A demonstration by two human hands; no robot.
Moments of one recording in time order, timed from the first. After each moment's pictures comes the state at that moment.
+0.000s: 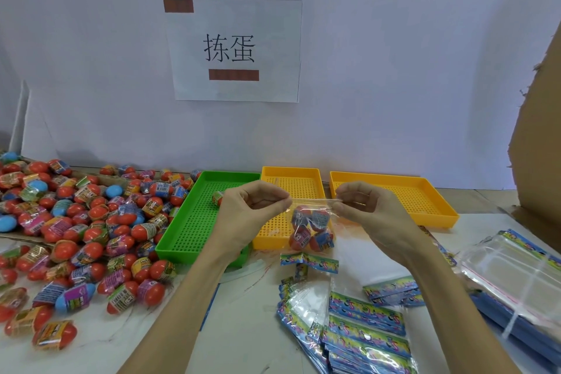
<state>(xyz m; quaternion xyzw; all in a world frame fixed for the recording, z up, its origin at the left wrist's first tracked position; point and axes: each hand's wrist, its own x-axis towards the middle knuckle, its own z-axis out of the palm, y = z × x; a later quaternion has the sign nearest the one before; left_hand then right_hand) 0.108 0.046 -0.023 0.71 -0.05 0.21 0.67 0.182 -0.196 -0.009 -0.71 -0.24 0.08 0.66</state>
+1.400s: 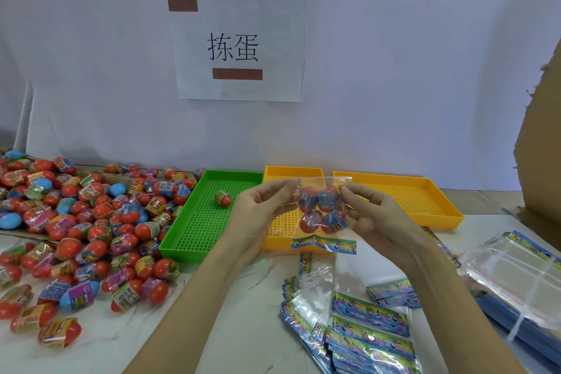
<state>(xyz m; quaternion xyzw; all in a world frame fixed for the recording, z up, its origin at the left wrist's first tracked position) 0.114 0.027 -0.017 0.58 0.00 0.14 0.80 0.180 -0.185 -0.005 -0.52 -0.14 0.22 0.81</state>
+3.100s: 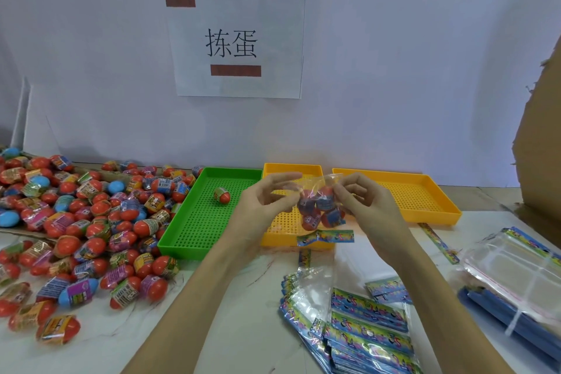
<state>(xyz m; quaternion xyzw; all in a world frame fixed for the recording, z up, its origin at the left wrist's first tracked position) 0.114 0.030 -0.023 0.67 -0.02 0.14 0.73 0.174 -0.175 -0.013 -0.71 -0.21 0.01 0.67</state>
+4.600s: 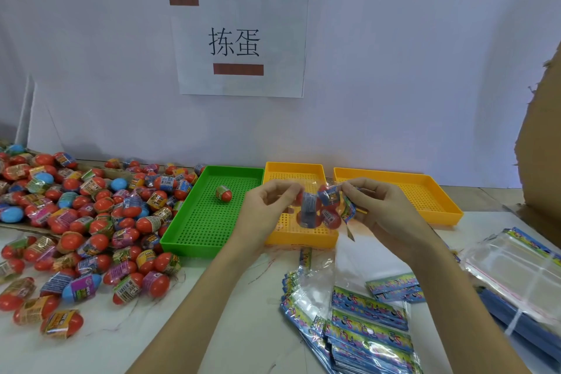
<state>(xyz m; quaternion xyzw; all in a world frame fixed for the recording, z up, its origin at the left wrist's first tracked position) 0.112 0.021 -0.024 0.69 0.04 0.16 0.70 0.176 -0.191 0.001 -0.64 -0.19 0.13 0.74</state>
